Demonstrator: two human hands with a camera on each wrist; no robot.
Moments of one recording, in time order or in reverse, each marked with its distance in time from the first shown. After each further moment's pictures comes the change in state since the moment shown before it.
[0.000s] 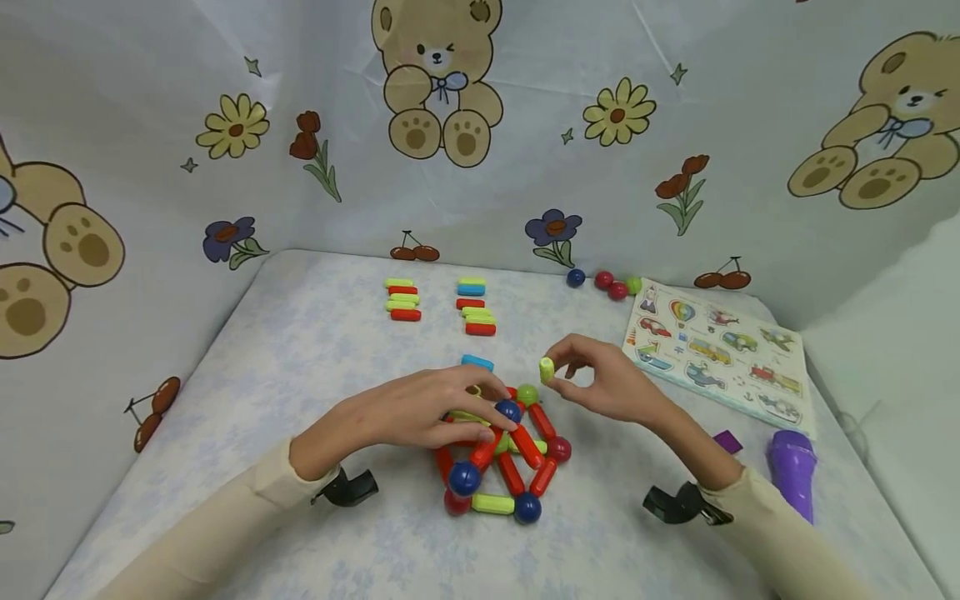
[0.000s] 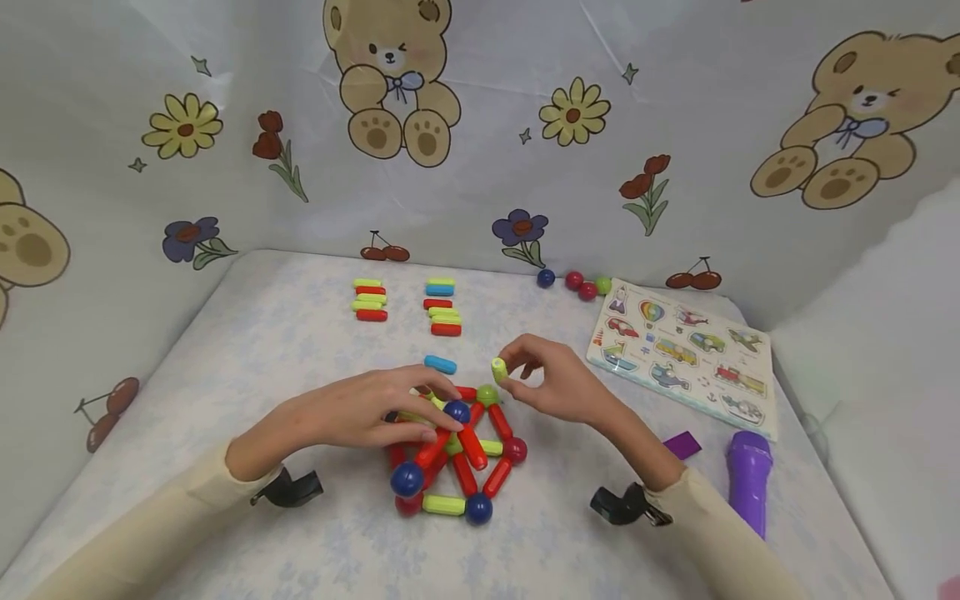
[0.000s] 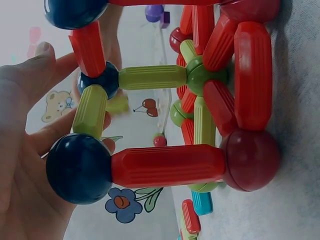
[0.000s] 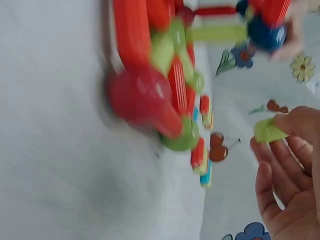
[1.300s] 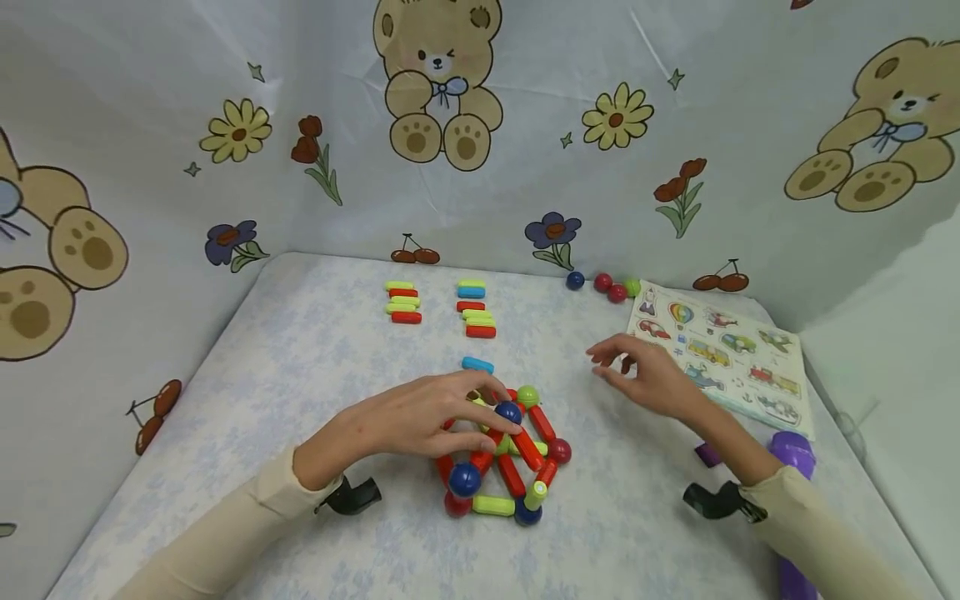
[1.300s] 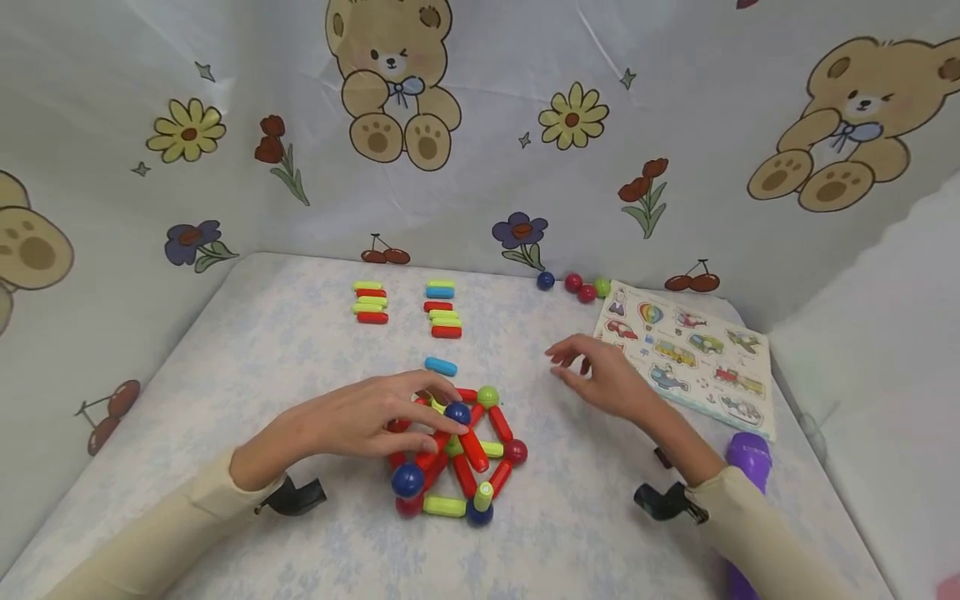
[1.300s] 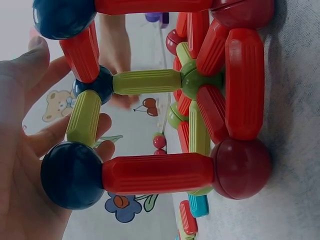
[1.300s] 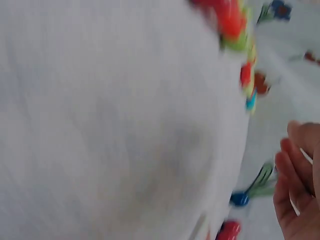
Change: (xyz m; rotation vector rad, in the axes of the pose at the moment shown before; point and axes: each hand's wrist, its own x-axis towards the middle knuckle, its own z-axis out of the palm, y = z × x) left_hand -0.004 0.003 0.007 -0.003 0.038 0.026; right_hand -0.028 0.059 -0.034 -0.189 0.101 0.017
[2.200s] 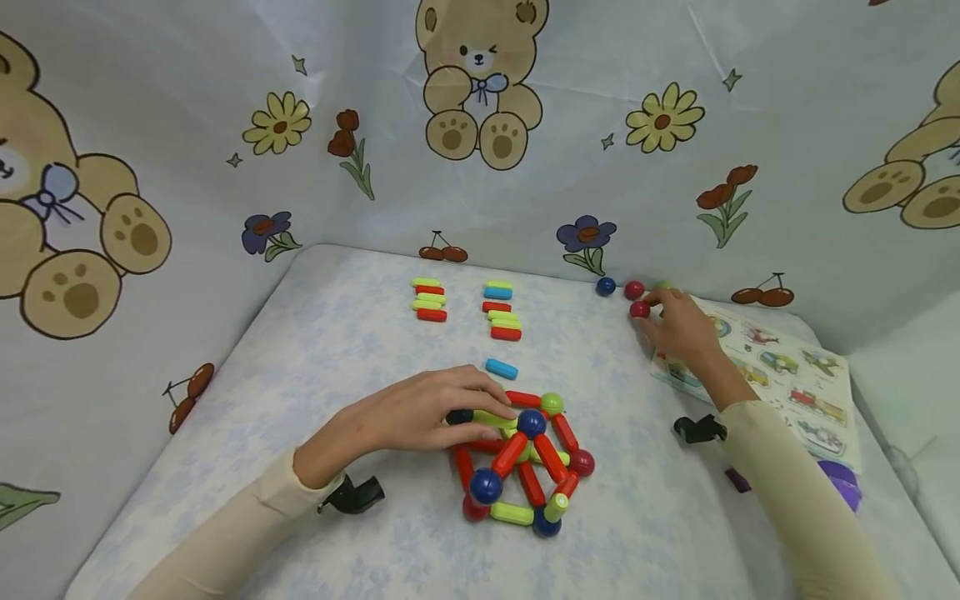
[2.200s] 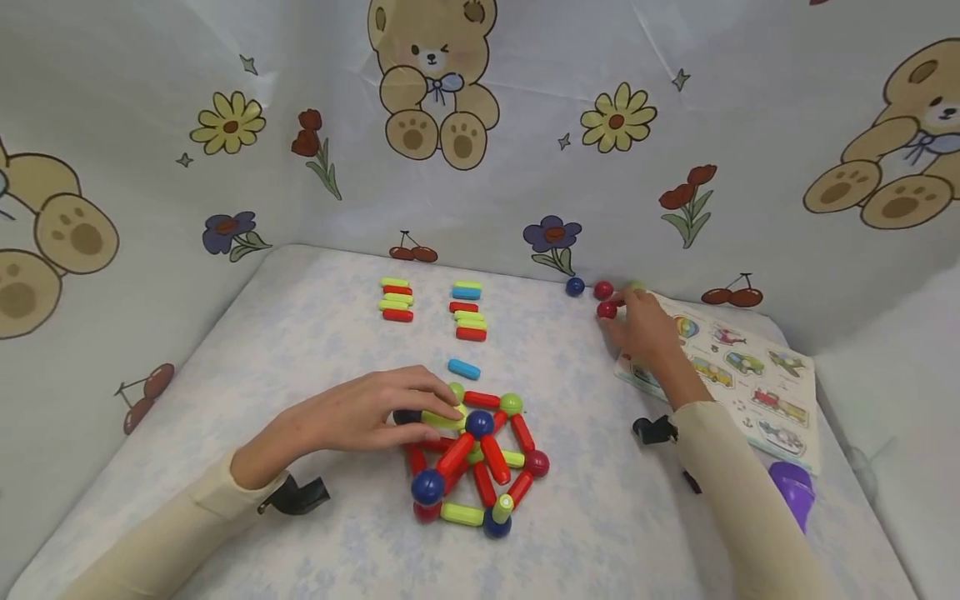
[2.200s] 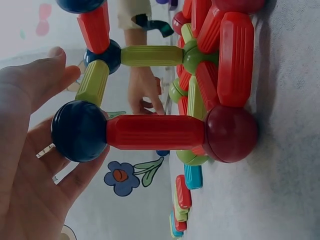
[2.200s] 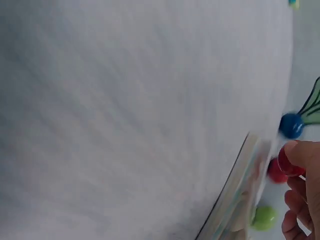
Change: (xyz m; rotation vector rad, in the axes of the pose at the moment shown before) left_hand -0.024 -0.013 -0.006 -0.030 0.128 -0.028; right_hand 0.080 0.099 -0.011 -0.270 -0.021 0.465
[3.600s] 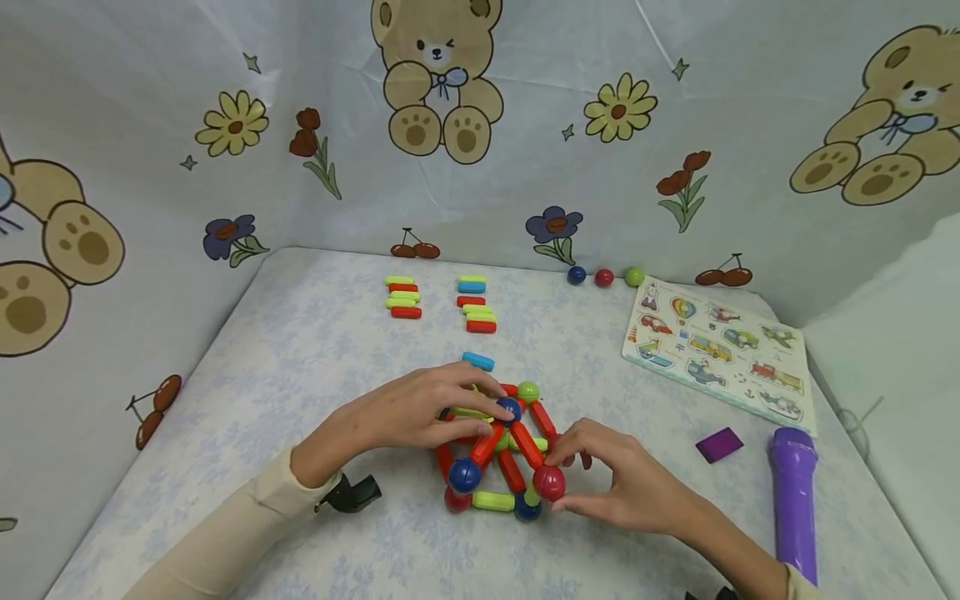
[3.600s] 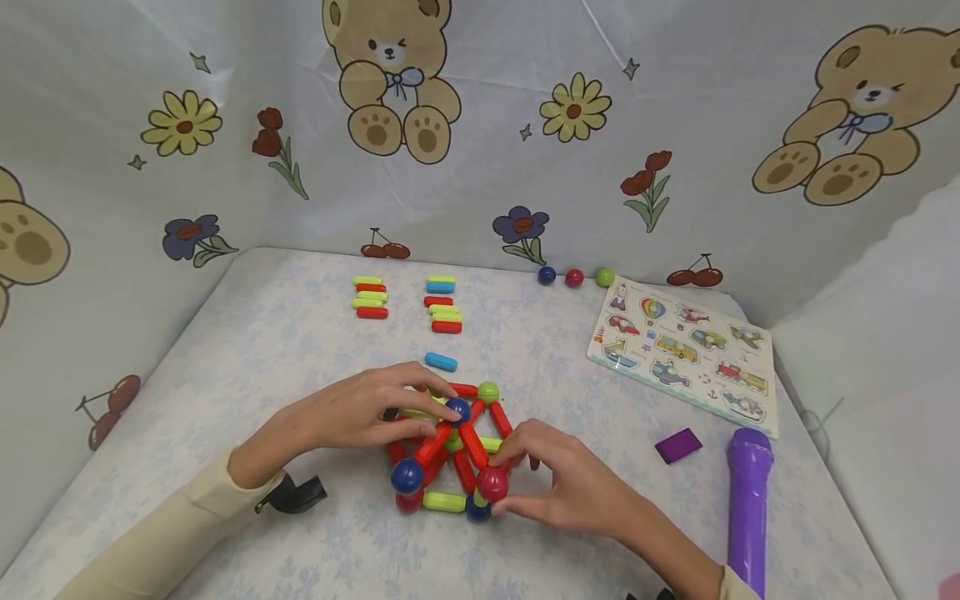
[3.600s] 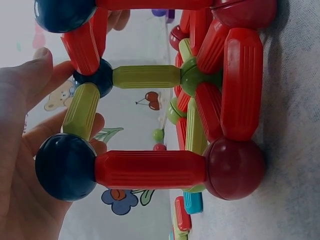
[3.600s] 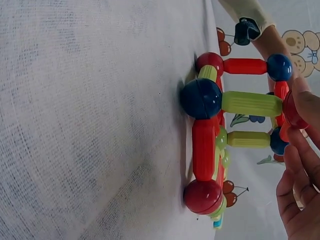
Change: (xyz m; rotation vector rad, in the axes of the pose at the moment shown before) left_hand 0.019 0.005 0.010 0.029 -0.029 0.038; right_hand -0.228 -0.134 0.015 0.558 -0.128 -0.660
